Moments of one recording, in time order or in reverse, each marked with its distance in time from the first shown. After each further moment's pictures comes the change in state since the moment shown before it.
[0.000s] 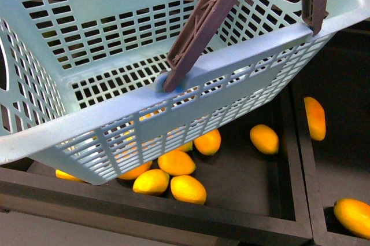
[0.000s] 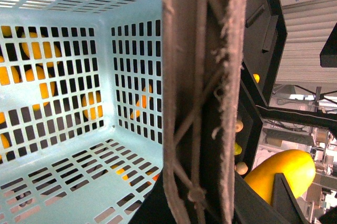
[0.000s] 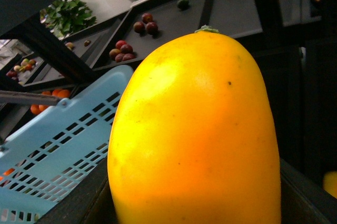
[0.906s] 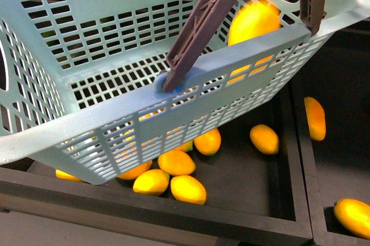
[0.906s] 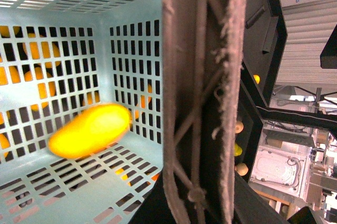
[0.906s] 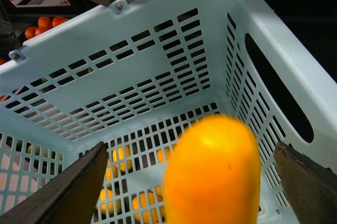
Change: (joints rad) left arm 0.001 0.000 0.000 0.000 0.000 0.000; right arm 0.388 0.076 0.008 -0.050 0.291 -0.106
